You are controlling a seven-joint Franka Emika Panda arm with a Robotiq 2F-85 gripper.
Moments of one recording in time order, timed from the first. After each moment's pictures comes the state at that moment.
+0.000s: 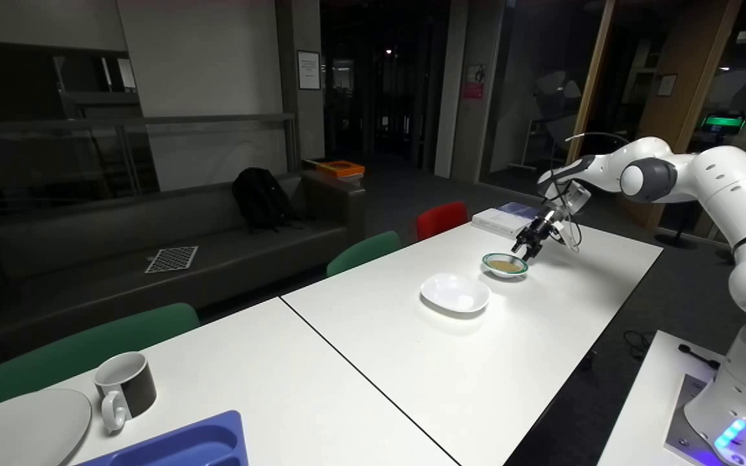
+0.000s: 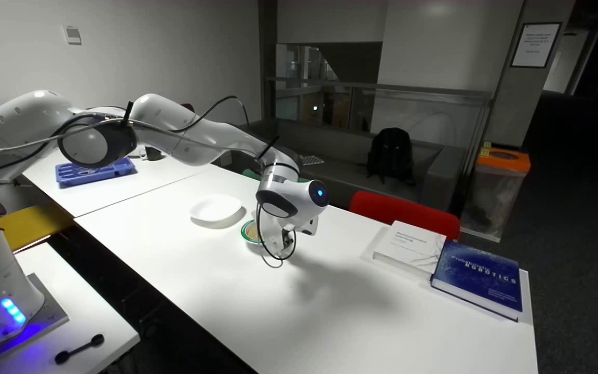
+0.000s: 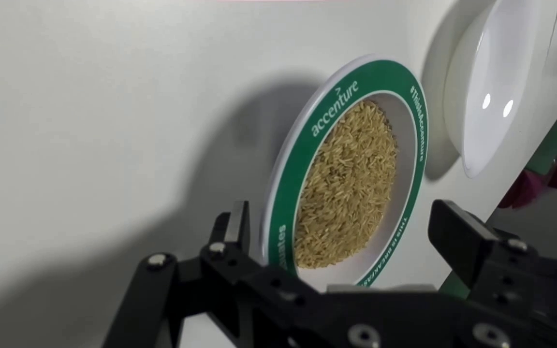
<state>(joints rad) -0.67 1.02 -0.08 -1.18 0.74 1.76 -0.79</state>
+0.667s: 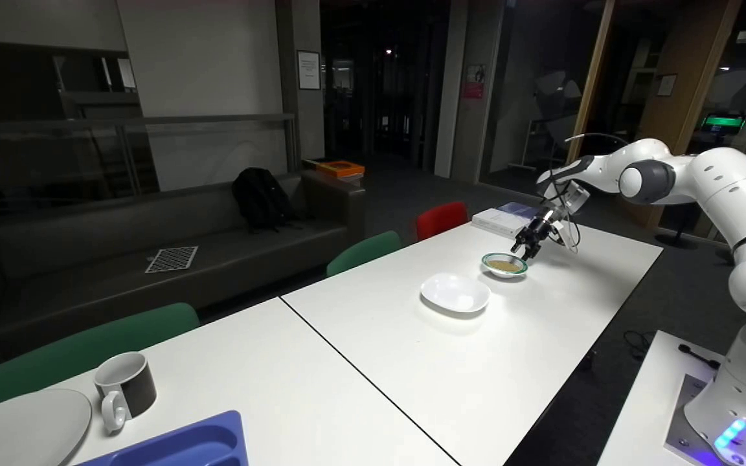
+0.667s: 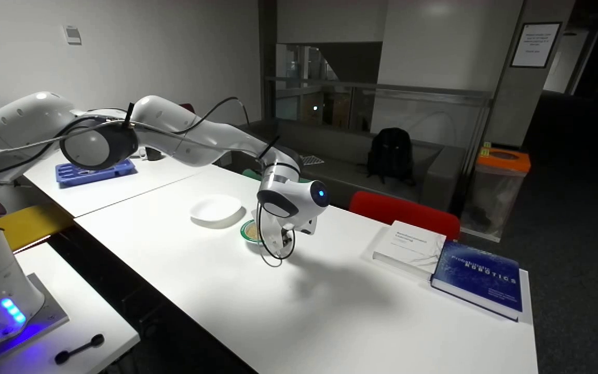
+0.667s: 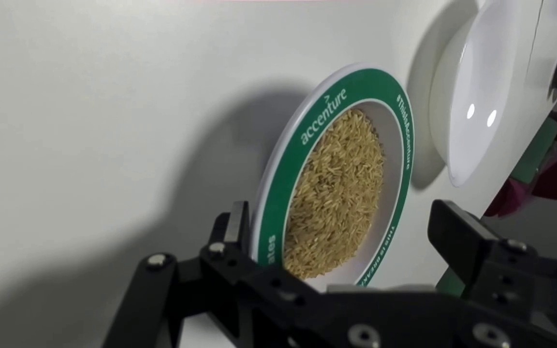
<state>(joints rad) -0.67 1.04 -0.08 -1.16 0.74 1.72 -0.79</state>
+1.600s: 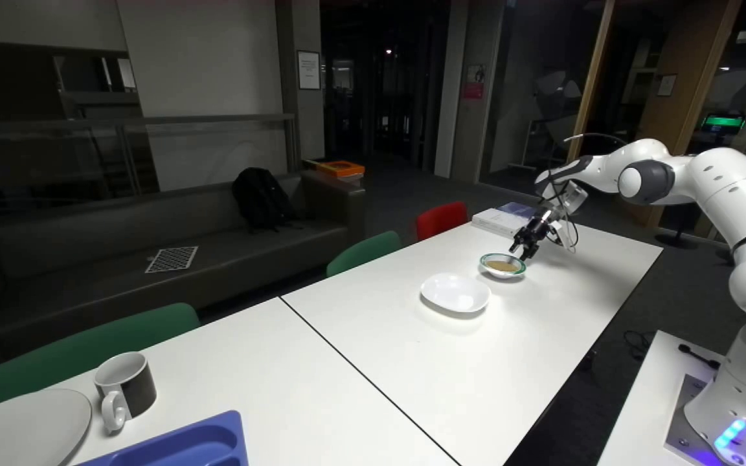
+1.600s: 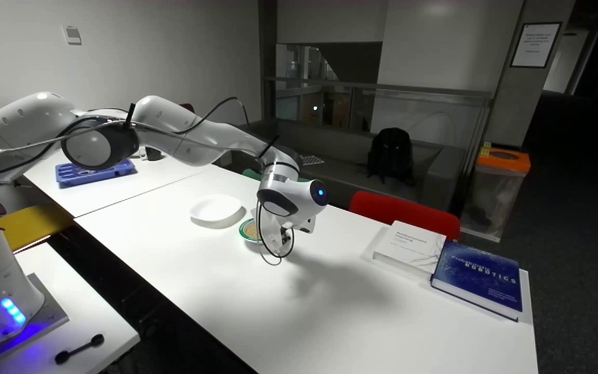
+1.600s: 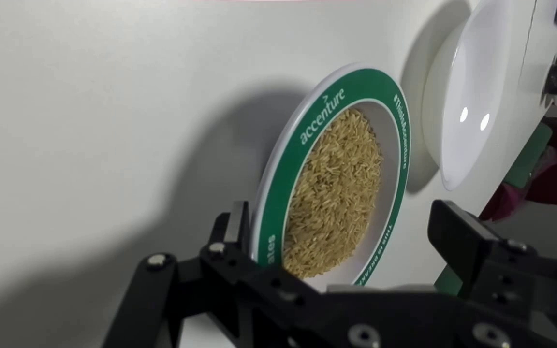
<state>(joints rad) -0.66 1.04 -0.08 -1.15 0.74 1.71 -0.79</state>
